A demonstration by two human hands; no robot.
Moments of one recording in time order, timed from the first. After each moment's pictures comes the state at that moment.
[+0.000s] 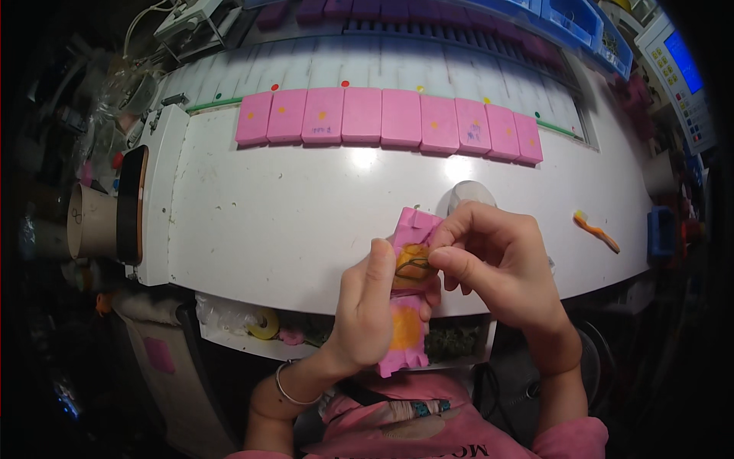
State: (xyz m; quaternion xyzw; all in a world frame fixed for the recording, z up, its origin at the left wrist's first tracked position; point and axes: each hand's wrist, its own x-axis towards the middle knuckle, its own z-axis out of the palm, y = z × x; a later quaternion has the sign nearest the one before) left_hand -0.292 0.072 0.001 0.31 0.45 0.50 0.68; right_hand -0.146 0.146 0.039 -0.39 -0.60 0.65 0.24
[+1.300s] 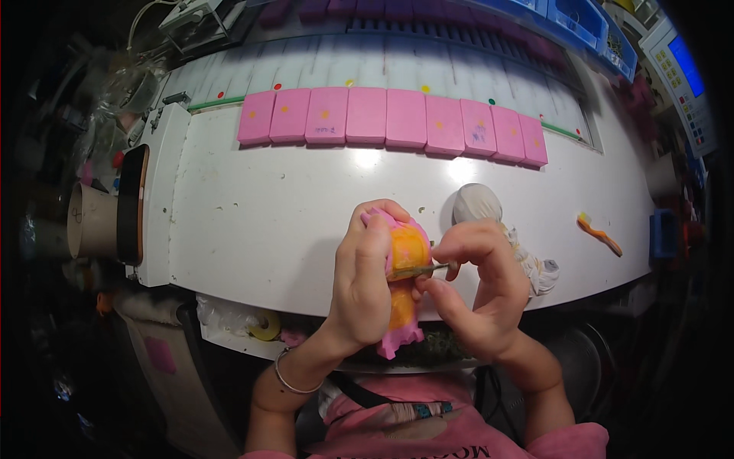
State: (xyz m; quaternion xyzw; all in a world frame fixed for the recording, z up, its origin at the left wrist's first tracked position) left_hand -0.292 0.095 -0.008 0.31 0.43 0.60 0.60; right_hand -0.155 0.122 0.000 -0.31 -0.73 0.40 0.46
